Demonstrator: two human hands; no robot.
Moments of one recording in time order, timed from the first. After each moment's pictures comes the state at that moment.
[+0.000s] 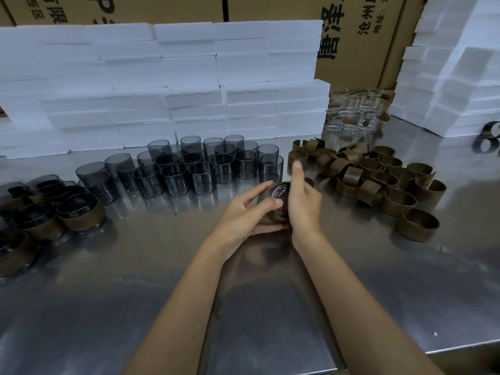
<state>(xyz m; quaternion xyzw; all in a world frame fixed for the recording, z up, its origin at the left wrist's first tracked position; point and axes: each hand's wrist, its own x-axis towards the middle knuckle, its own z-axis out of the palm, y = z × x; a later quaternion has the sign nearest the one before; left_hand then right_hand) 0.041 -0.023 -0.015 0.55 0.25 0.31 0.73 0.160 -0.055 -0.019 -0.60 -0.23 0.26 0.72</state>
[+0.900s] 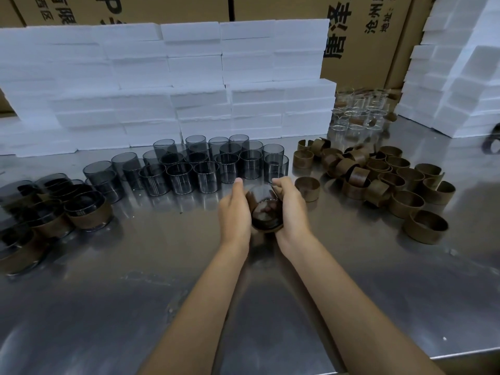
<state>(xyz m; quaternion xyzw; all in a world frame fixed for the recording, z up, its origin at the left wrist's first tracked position) 0.053 -0.024 -0.018 0.46 0.46 0.50 0.58 0.130 -0.056 -0.011 -0.49 -0.18 0.45 0.72</state>
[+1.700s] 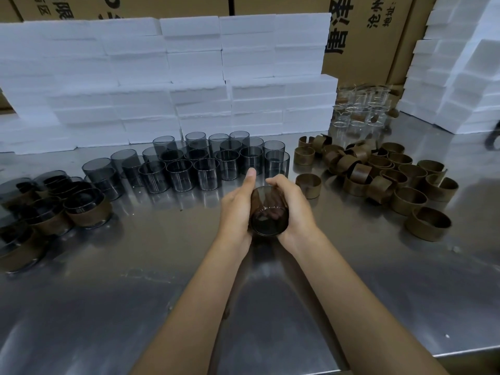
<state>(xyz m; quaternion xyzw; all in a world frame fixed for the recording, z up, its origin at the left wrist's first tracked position) 0.048 -0.027 -0.009 0.40 0.37 0.47 0.70 0.131 -0.067 -0.003 -0.45 -0.18 0.52 0.70</state>
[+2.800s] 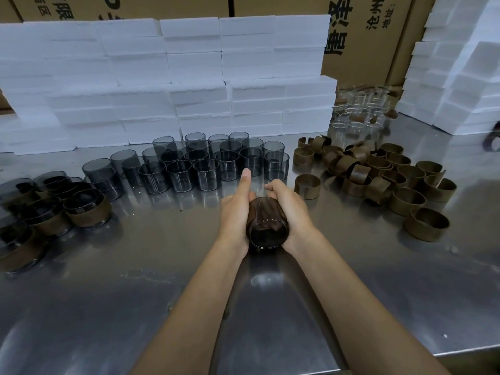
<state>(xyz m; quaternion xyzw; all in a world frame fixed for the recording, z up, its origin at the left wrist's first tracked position) 0.045 -0.026 -0.010 0.43 0.41 0.45 0.67 0.128 -0.067 0.001 -0.52 -0.17 0.49 0.68</state>
